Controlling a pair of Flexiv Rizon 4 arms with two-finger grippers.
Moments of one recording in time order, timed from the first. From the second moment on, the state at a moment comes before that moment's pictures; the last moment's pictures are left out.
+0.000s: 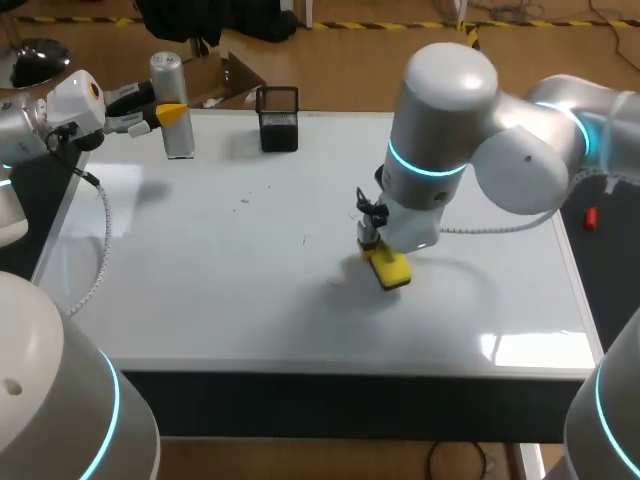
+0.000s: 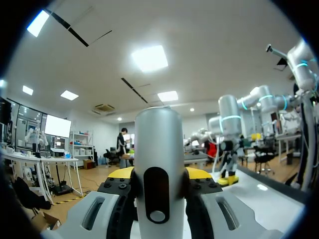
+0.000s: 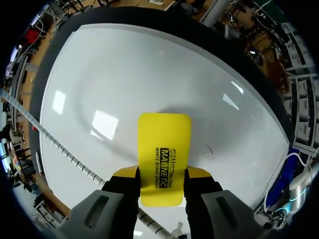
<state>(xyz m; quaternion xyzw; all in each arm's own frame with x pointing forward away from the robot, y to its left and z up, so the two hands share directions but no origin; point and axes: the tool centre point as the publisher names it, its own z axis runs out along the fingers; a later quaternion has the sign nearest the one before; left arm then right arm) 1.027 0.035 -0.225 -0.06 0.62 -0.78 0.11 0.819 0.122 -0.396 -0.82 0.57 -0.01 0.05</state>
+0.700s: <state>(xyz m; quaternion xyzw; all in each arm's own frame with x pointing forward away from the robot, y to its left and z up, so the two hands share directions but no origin) 1.027 0.035 -0.225 -0.06 0.62 -0.78 0.11 0.908 0.016 -0.395 -0.80 0.60 0.02 0.02</state>
